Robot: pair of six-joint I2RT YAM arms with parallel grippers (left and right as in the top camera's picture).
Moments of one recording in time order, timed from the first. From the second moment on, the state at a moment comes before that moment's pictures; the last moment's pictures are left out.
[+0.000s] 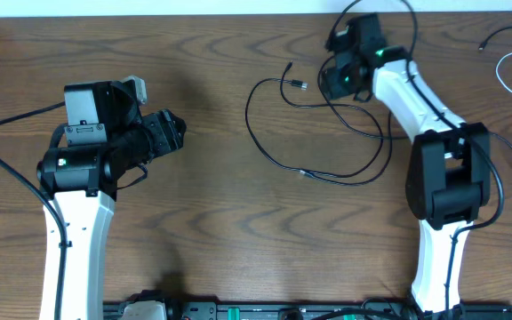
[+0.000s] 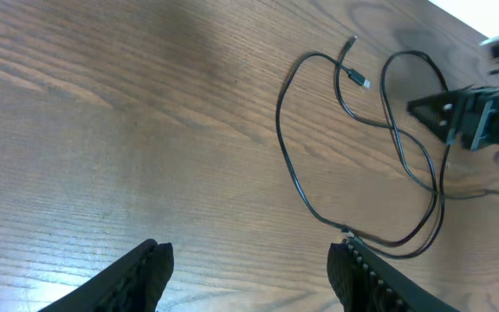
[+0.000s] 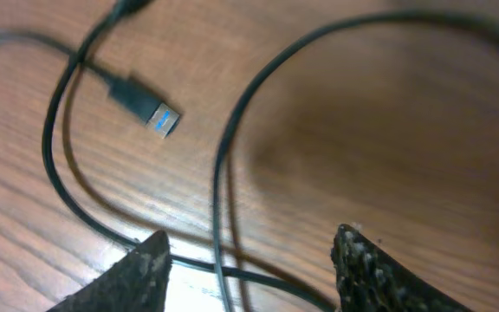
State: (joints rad) left arm 0.06 1.24 1.23 -0.93 0.34 -0.30; right arm 0.23 2.22 1.77 -0.64 -0.13 -0.08
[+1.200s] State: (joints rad) left arm 0.06 1.24 1.23 -0.94 0.34 -0.30; right arm 0.19 2.20 1.61 -0.50 -0.13 0.10
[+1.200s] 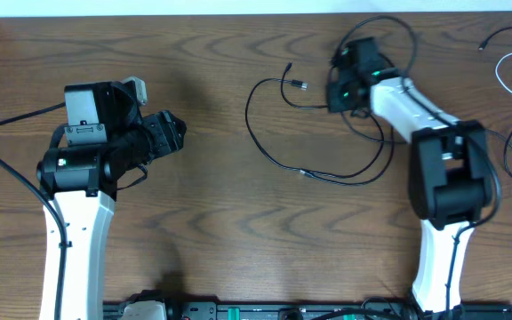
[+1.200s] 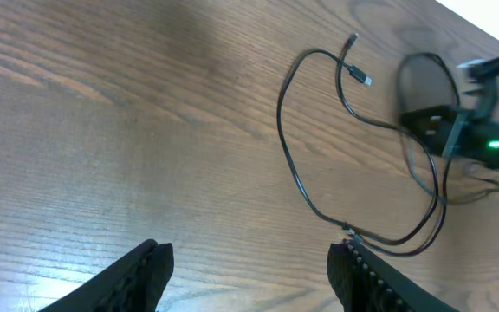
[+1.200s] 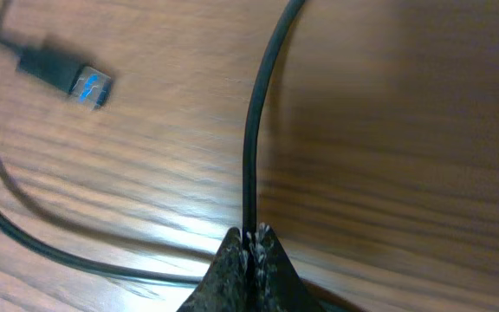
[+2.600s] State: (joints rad) left arm 0.06 1.24 1.23 -0.95 0.34 -0.30; right arm -0.47 2.11 1.82 -0.71 0.11 0.14
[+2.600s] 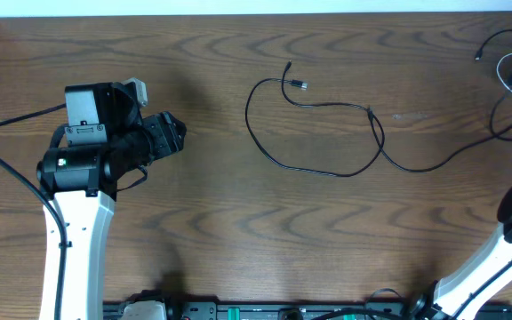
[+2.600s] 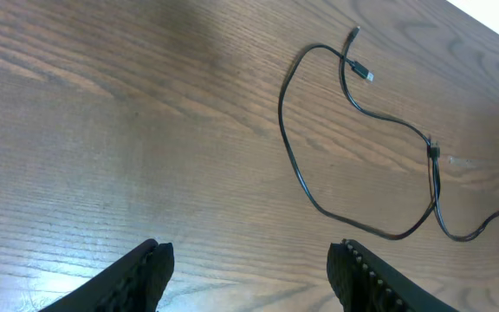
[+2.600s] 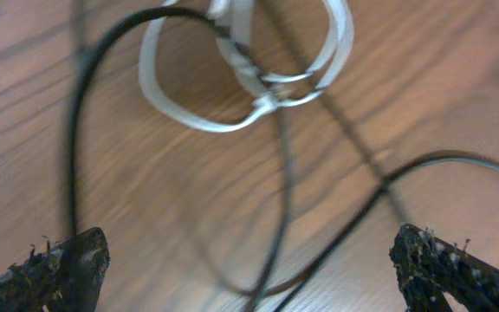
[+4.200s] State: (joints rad) left arm 0.06 1.24 1.23 -0.96 0.34 -0.30; right arm 0.11 2.07 1.41 -0.75 -0.07 -0.08
